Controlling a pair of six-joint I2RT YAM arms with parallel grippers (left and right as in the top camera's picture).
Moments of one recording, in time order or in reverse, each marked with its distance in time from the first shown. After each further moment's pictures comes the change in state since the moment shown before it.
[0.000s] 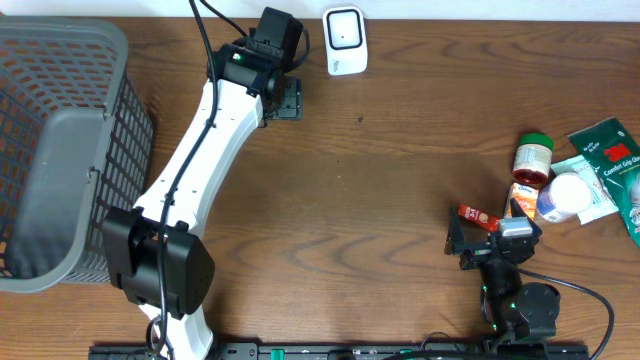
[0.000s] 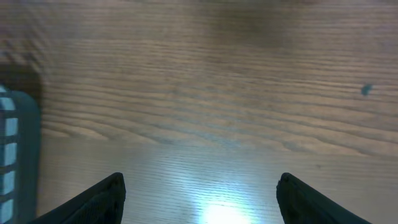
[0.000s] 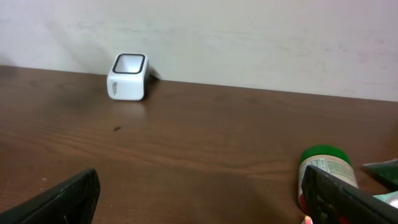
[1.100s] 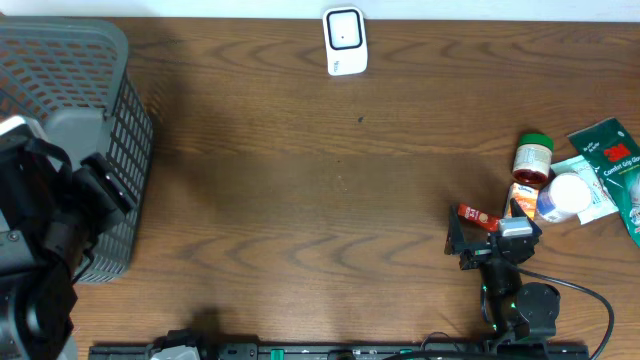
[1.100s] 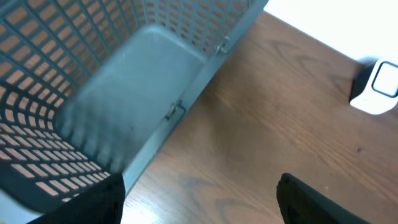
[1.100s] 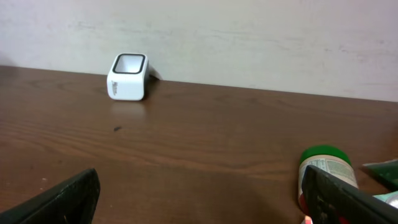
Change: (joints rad) left arm 0.531 -0.805 -0.002 -0.432 0.092 0.003; right arm 0.000 0.000 0.000 0.000 0.000 0.000
